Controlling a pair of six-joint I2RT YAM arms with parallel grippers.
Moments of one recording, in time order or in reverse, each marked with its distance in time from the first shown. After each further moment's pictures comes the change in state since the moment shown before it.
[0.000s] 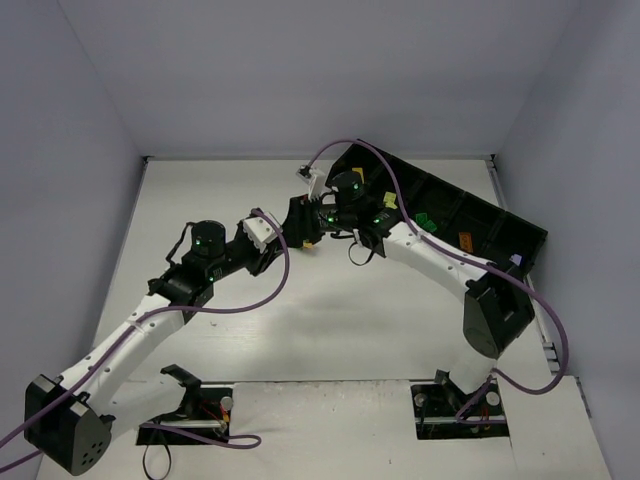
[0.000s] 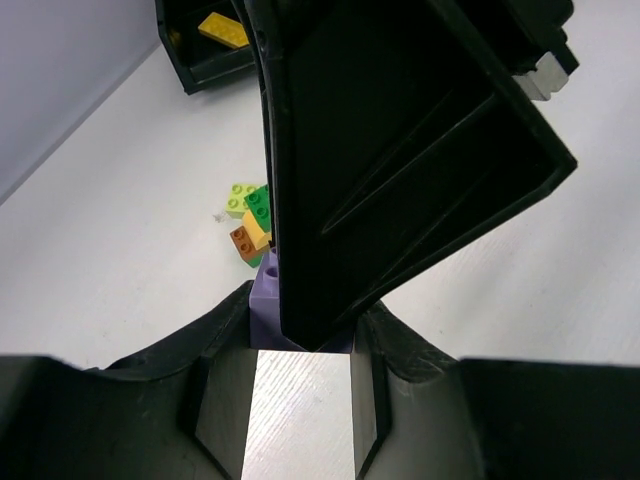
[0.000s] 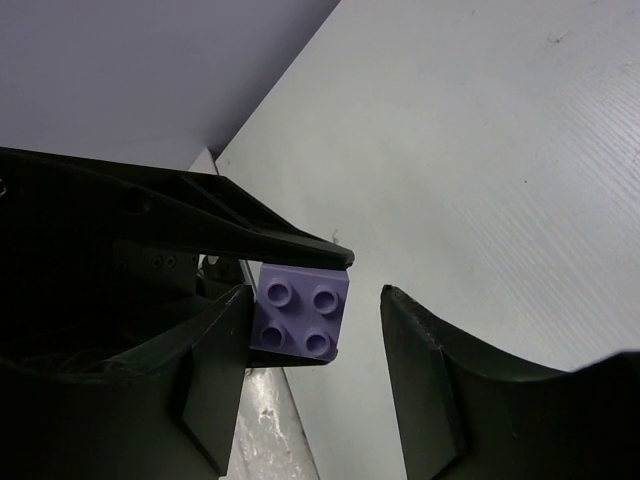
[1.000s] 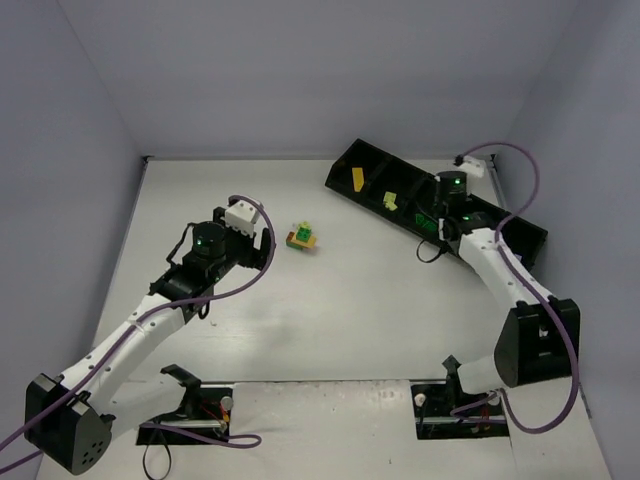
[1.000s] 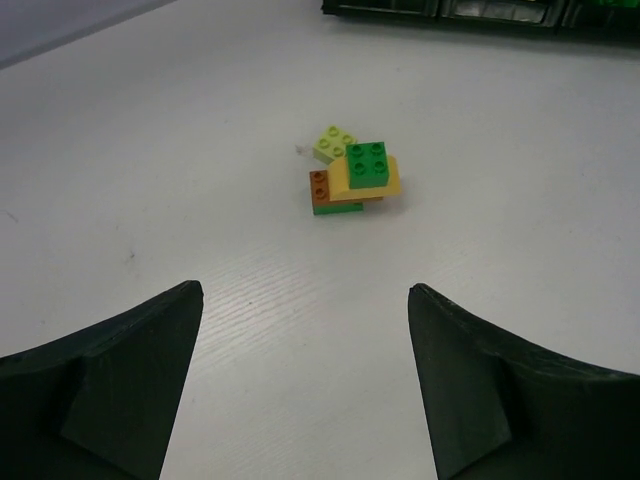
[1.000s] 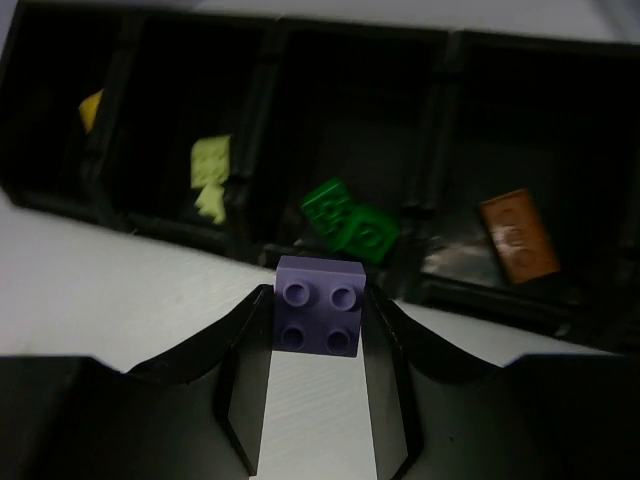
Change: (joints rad) left arm 0.001 0.004 -0.007 -0.026 -0.338 -0.266; right arm -0.512 -0.247 -0.254 -0.195 0.936 -0.034
